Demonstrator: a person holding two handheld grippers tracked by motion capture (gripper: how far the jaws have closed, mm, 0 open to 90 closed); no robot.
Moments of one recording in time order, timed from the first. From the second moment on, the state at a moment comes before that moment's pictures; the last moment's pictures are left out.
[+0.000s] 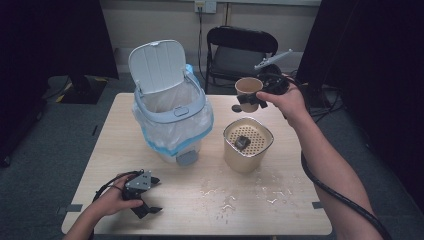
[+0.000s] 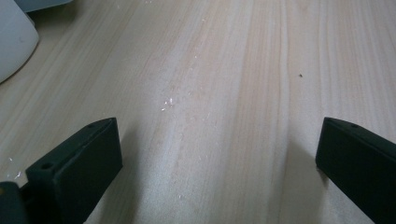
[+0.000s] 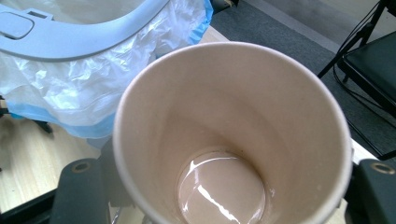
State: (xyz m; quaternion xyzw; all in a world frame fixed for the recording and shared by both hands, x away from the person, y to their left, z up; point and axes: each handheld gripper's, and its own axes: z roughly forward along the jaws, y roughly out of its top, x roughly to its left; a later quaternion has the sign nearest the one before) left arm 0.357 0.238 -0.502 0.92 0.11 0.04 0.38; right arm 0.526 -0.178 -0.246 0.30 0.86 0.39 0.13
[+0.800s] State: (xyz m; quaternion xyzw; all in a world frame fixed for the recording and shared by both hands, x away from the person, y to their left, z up) left arm 0.357 0.238 -0.503 0.92 0.11 0.04 0.38; right arm 0.540 -0.146 -0.231 0.28 0.87 0.39 0.13
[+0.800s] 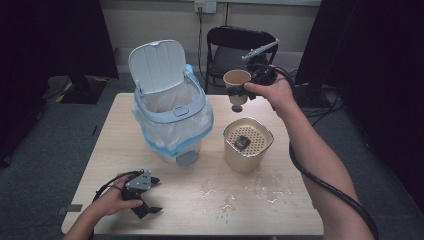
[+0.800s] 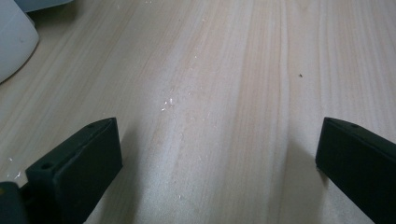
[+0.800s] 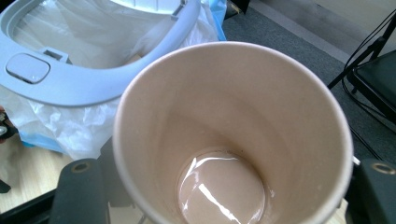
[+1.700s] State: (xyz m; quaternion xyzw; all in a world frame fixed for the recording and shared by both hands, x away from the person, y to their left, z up) left arm 0.357 0.237 -0.503 0.92 0.10 0.03 0.39; right arm 0.554 -0.094 -0.208 0.25 0.87 0.40 0.12
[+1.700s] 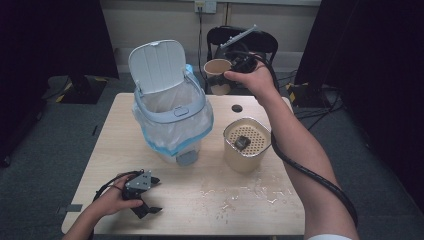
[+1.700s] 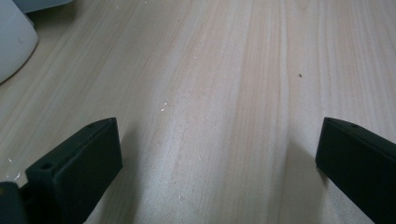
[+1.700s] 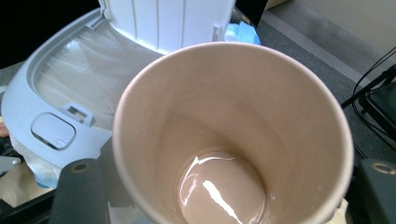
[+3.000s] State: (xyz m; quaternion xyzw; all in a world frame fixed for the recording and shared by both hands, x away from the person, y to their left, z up) left arm 0.357 0.237 -0.503 0.92 0.11 0.03 0.39; right arm 0.544 0.010 -0.210 0.19 0.88 0.42 0.10
